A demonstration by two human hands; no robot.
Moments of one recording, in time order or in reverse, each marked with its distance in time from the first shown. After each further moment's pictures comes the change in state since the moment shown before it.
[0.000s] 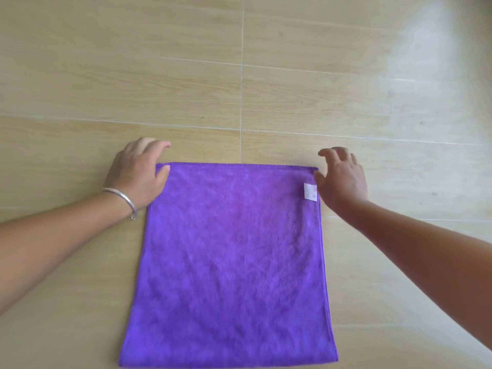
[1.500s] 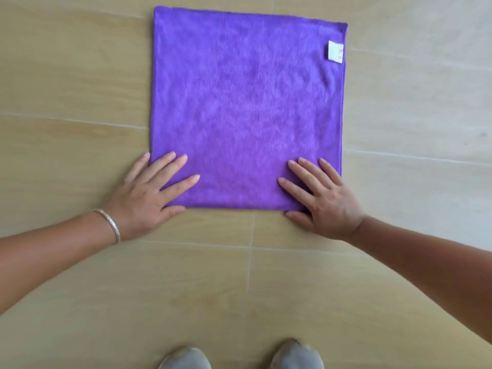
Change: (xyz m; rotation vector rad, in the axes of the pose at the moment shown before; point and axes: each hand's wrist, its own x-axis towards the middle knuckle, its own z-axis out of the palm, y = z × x) left_hand -0.175 -0.024 0.044 0.214 -0.239 0.454; right_hand -0.148 -0.007 0.061 -0.117 -0.078 -0.839
